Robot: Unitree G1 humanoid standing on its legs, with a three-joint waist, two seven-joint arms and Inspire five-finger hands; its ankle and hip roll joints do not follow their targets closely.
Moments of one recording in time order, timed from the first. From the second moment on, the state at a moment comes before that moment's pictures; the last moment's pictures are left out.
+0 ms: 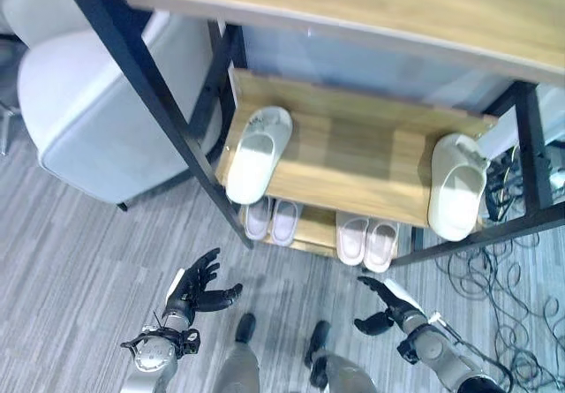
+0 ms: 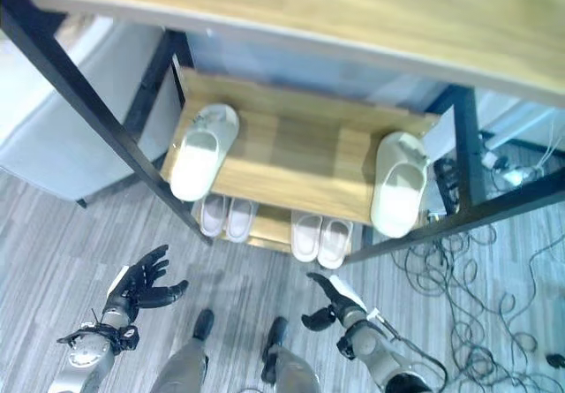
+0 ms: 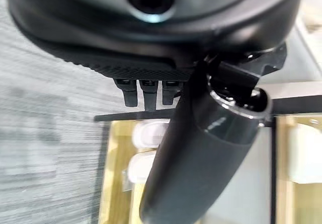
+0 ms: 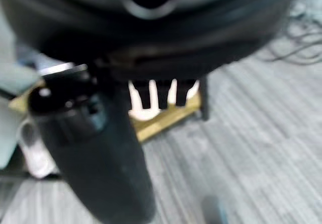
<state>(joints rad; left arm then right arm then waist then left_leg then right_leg) 0.13 0.43 -0.23 0.46 -0.38 -0.27 0.01 -0.11 -0.45 0.40 0.89 -0.20 -0.19 -0.10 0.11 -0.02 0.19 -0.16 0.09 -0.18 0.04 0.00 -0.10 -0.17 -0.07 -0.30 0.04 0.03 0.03</state>
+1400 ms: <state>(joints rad) 0.21 0.47 -0.22 0.02 -0.23 -0.23 -0.03 0.03 -0.34 0.31 1.13 -0.22 -0.12 -0.12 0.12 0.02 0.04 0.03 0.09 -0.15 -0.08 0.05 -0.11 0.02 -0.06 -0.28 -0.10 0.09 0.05</state>
